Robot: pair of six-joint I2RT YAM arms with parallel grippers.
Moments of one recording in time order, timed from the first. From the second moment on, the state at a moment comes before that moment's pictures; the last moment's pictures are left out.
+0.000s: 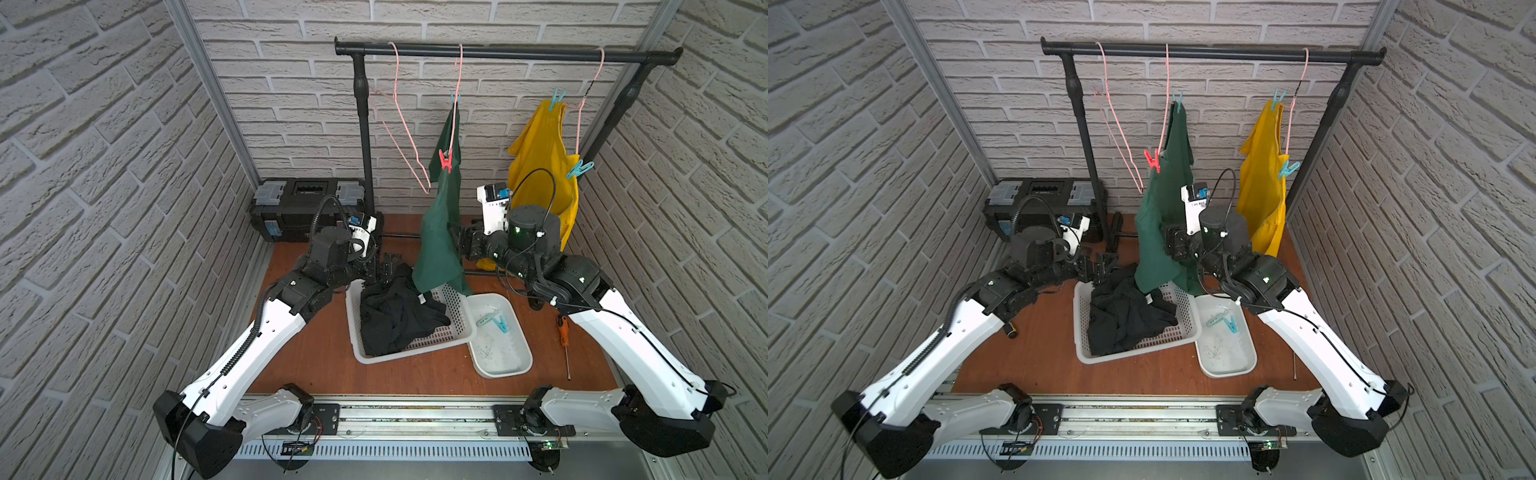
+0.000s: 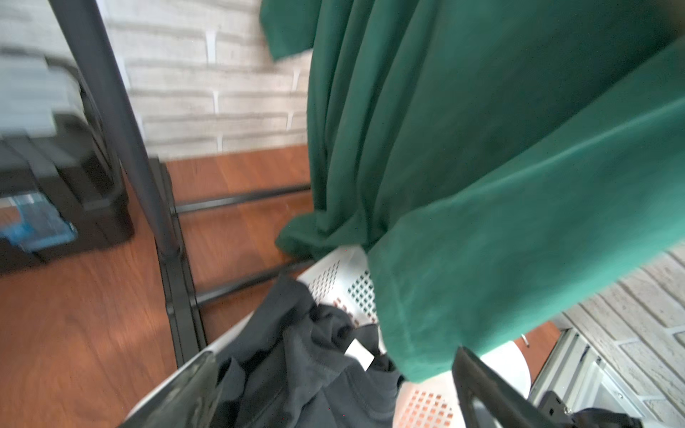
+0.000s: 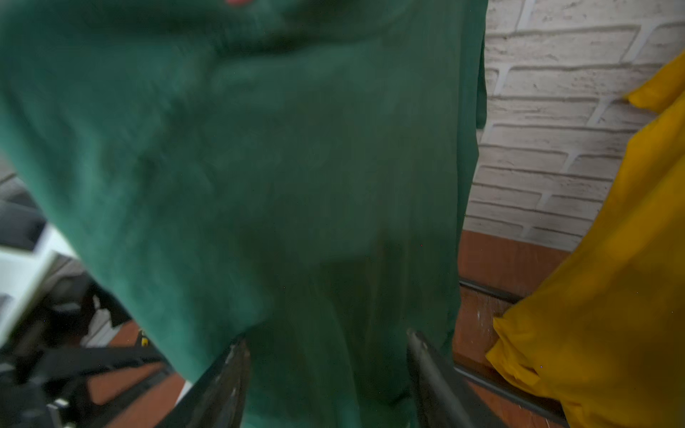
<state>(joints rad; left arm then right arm) -0.57 1.13 1.25 -0.51 0.18 -0.26 0.64 1.20 1.53 -0.68 0.25 0.24</state>
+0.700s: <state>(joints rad) -0.69 1.35 1.84 -0.61 0.30 -0.19 0.62 0.85 0.95 -0.52 0.22 0.27</state>
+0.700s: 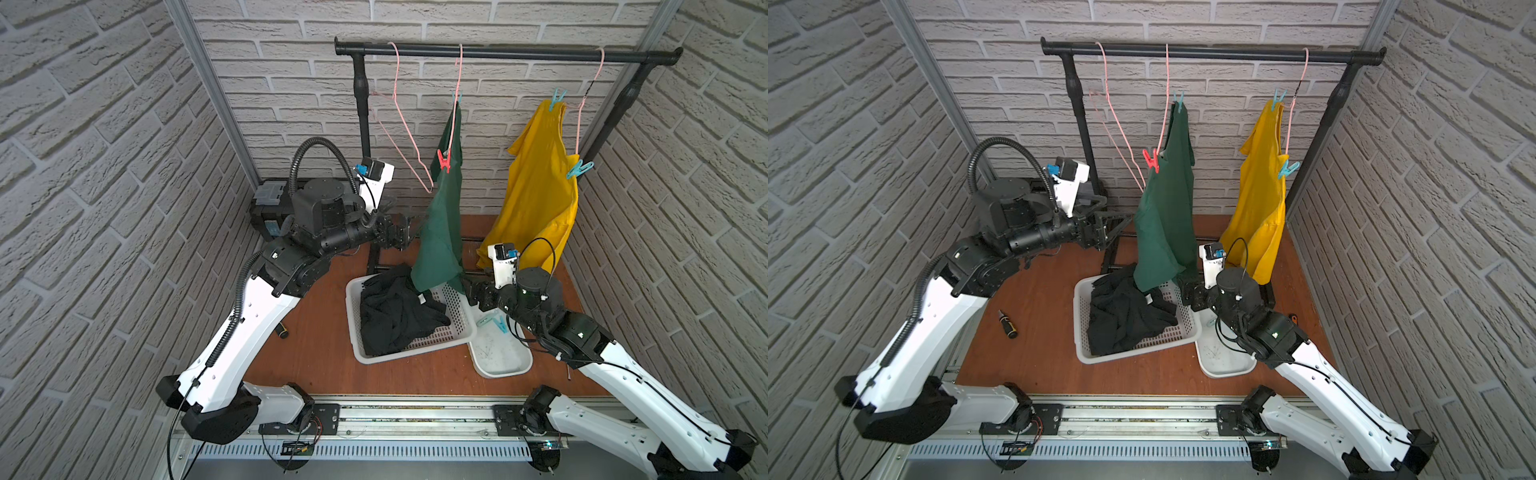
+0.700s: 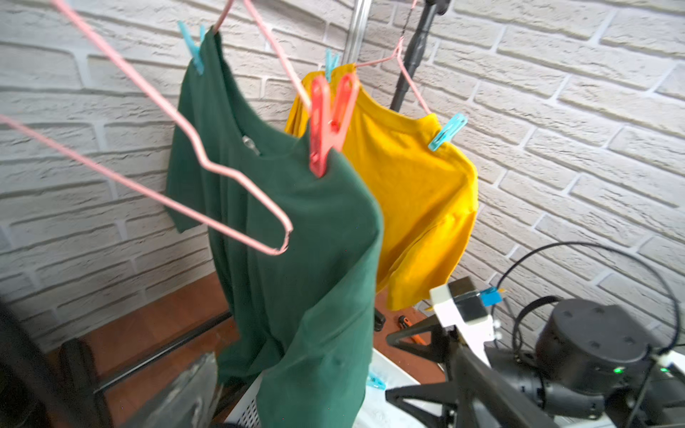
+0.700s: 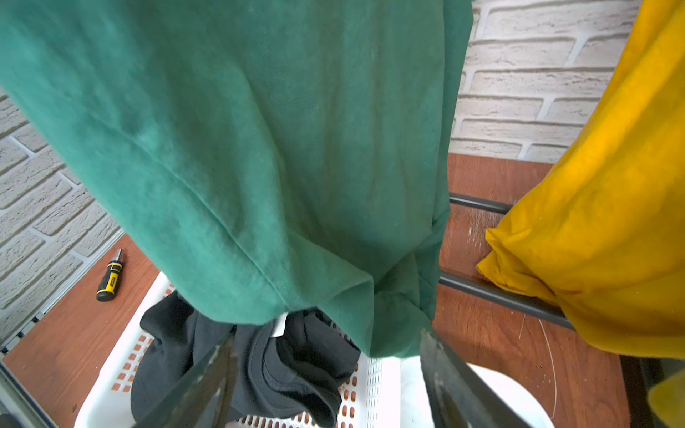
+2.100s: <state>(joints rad) -0.79 1.74 2.25 -0.67 0.04 -0.08 0.60 0.76 0.83 -0.46 0.20 0.27</state>
